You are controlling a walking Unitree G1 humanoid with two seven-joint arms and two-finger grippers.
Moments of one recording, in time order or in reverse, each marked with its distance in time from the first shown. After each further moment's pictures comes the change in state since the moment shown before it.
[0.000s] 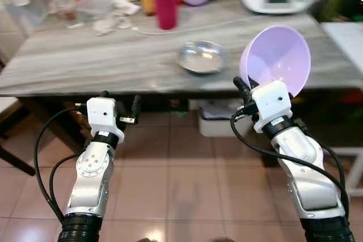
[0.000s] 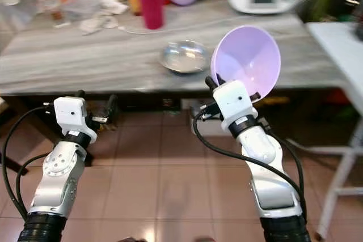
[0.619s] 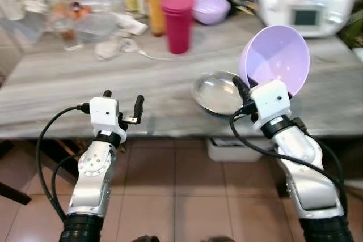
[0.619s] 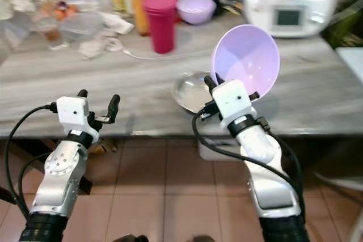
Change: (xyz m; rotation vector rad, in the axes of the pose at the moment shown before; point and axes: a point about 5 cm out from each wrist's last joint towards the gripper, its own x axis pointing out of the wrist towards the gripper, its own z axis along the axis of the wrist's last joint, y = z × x) left arm 0.000 -0.001 0.000 -0.003 0.006 -0.006; right arm 0.003 0.005 0.003 0.002 -0.012 0.019
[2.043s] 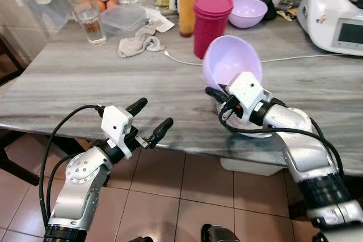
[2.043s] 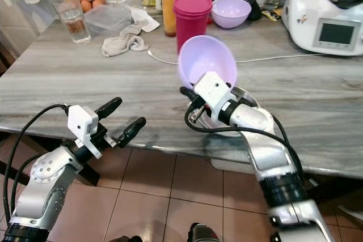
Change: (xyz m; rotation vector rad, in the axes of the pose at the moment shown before) left arm -0.023 -0.026 0.016 -0.045 -0.029 -0.610; right arm 0.039 -0.004 -0.017 -0.014 0.092 0.484
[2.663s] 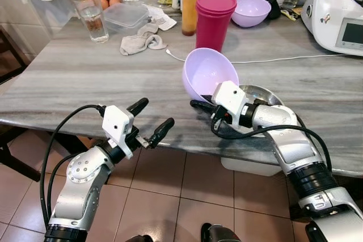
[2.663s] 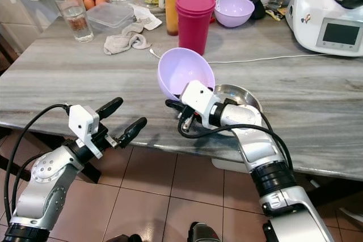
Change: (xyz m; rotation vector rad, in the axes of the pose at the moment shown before) left arm 0.001 -0.002 0.000 -0.008 0.003 -0.005; right arm 0.018 0.014 -0.008 -0.047 -0.025 0.218
